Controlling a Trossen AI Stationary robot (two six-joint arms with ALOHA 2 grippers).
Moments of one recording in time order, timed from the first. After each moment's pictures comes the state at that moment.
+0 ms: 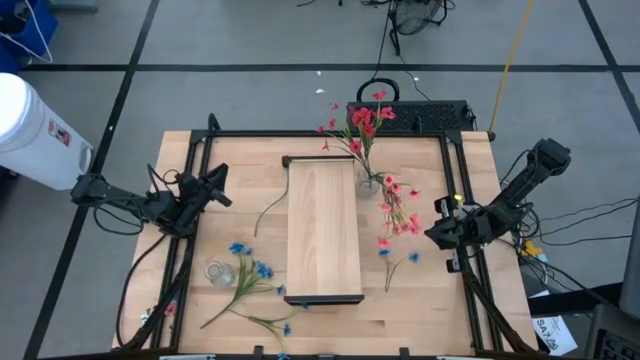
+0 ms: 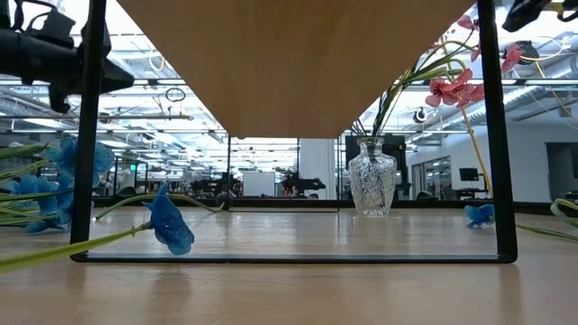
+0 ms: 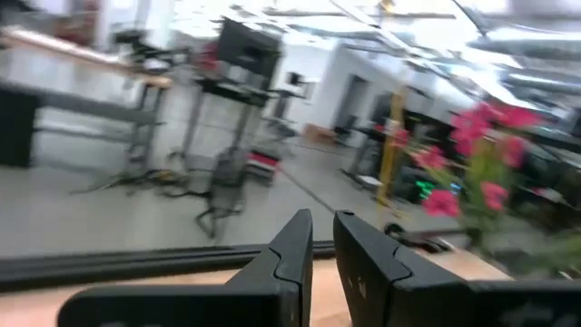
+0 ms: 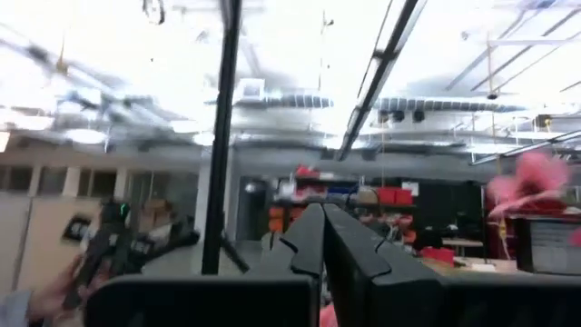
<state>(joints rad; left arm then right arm) -0.29 0.26 0.01 0.57 -1.19 -0.06 0.79 0.68 0.02 1.33 0.58 -0.42</state>
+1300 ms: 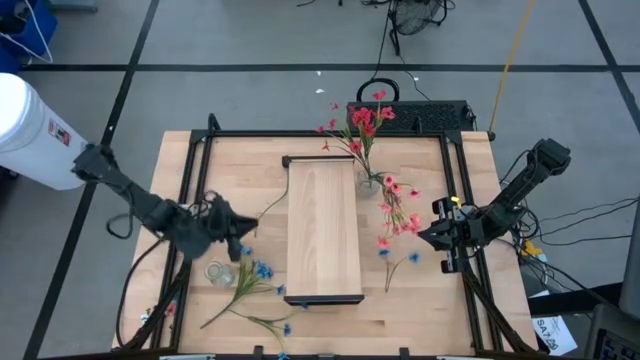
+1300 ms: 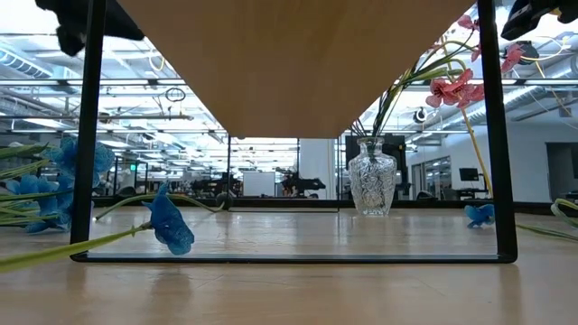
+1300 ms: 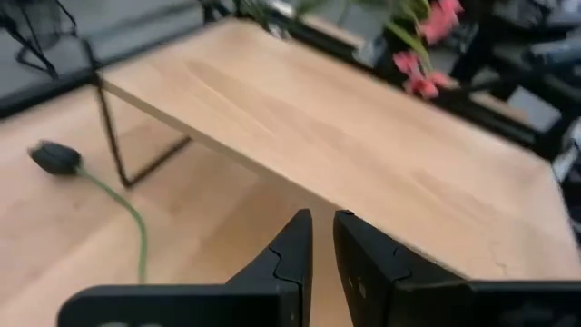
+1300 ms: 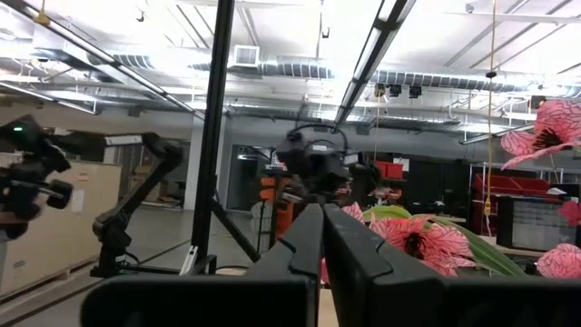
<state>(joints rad) -0.63 0.92 0.73 -0.51 -0.80 -0.87 0.79 0.67 0.02 1.20 0.63 -0.41</state>
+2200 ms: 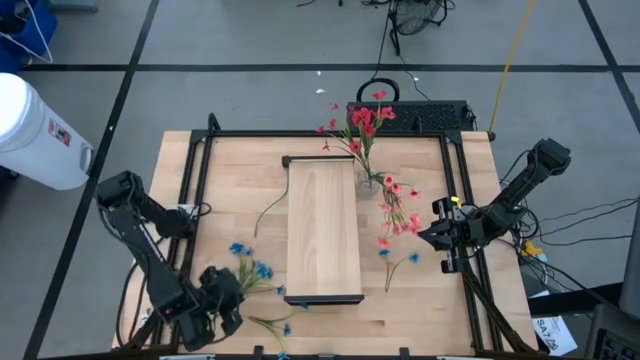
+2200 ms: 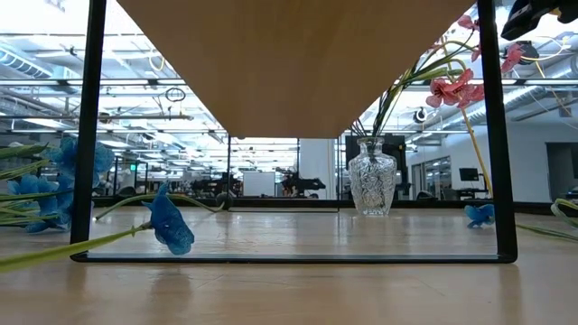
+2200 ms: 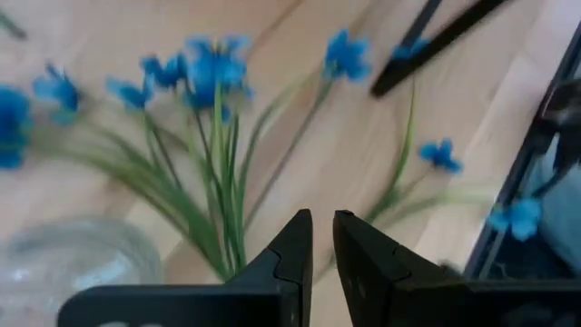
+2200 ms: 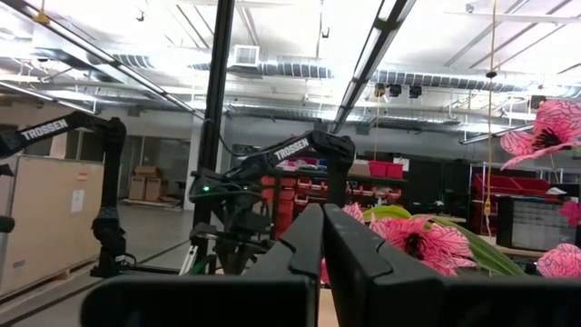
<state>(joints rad) -1.03 1.56 1.05 -0.82 -0.48 -1.68 0.79 0.67 0.02 1.20 0.63 -0.41</state>
